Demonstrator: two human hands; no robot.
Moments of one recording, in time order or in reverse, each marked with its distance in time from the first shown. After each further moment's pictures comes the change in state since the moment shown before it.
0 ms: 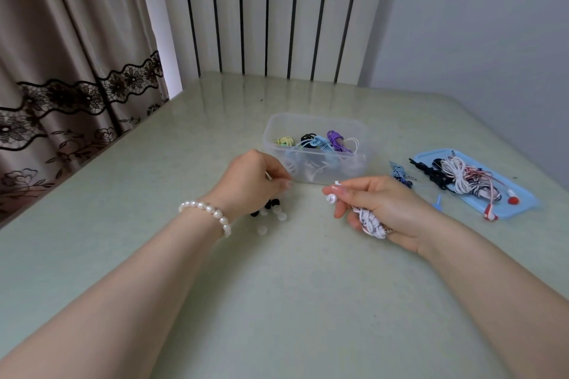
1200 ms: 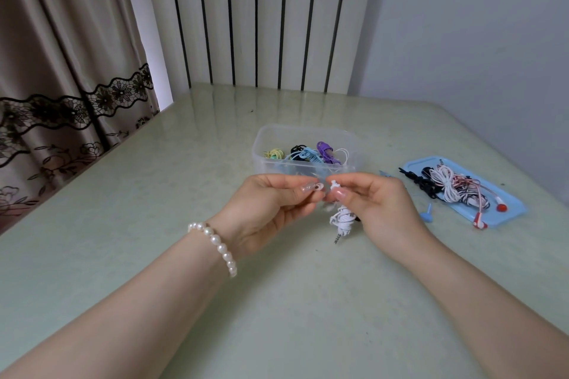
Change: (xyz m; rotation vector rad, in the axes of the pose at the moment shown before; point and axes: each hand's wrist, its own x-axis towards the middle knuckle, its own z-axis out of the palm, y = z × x) left_hand -0.019 0.036 0.018 -1.253 -0.210 -0.247; right_hand -0.005 -0.004 0.009 -0.028 0.242 -0.400
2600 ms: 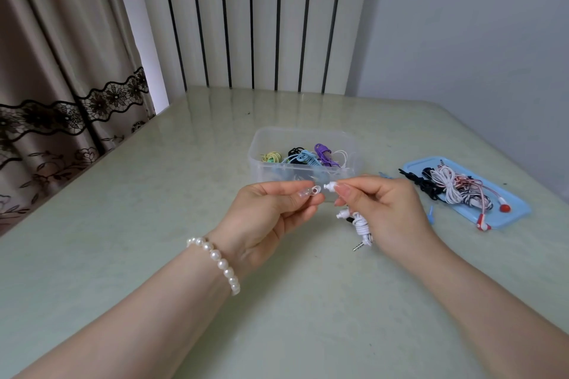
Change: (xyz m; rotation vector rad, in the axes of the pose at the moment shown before) left_hand -0.001 -0.004 0.005 -0.090 0.095 -0.005; right_hand 0.000 0.003 -0.006 -0.119 0.045 -0.188
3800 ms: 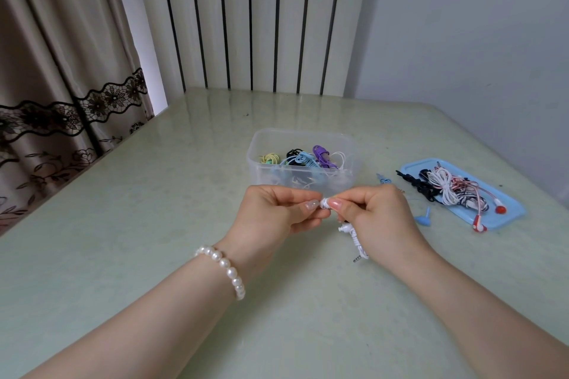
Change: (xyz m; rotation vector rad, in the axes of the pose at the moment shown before) left_hand -0.004 -0.010 0.004 0.305 -0.013 0.155; right_hand -0.002 0.002 0.006 -0.242 0.042 0.214
